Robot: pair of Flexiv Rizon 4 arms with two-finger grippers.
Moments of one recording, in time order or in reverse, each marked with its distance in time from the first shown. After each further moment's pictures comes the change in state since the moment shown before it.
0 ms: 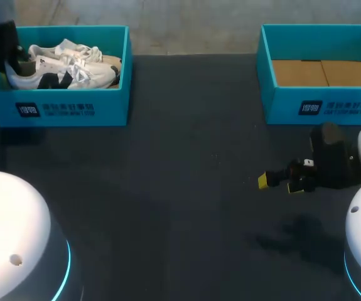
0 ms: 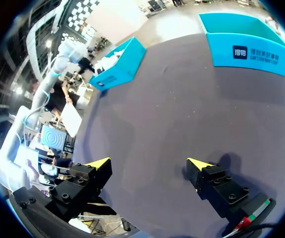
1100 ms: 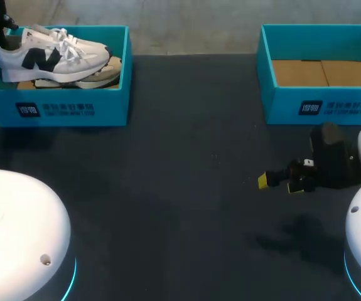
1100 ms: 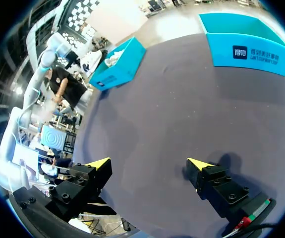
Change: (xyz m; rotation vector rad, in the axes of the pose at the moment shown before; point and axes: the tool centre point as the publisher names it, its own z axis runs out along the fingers) left arm 0.001 -0.031 -0.102 0.028 0.060 0.021; right arm 0.000 0.000 0.000 0.000 0.000 0.000
